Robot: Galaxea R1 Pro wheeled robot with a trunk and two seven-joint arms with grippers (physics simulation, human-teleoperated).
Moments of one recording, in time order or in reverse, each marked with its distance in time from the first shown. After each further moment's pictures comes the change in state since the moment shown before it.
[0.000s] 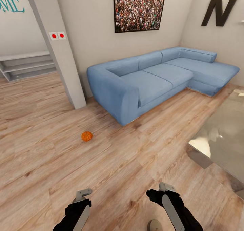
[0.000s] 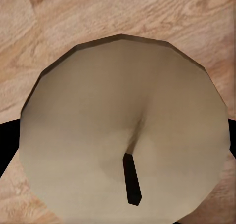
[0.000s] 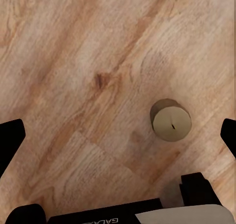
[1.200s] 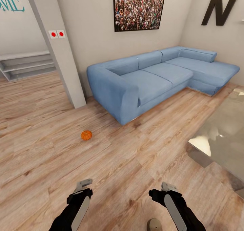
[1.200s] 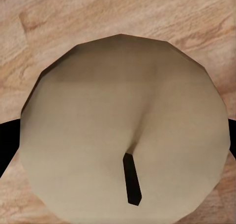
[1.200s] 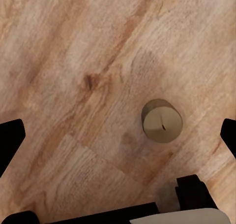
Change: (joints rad) left arm 0.001 -0.002 0.013 -0.149 0.013 0.035 0.004; right arm 0.000 -0.015 -0.017 0.000 -0.005 -0.001 -0.005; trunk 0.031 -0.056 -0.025
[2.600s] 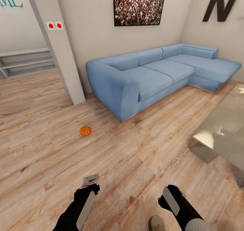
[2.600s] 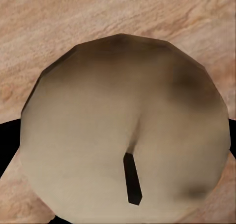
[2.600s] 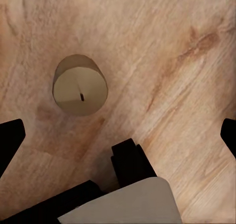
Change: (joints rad) left arm 0.013 -0.056 -0.011 -0.127 0.002 0.100 -0.004; right arm -0.198 0.005 -0.059 0.409 -0.007 0.052 -0.243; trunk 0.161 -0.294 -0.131
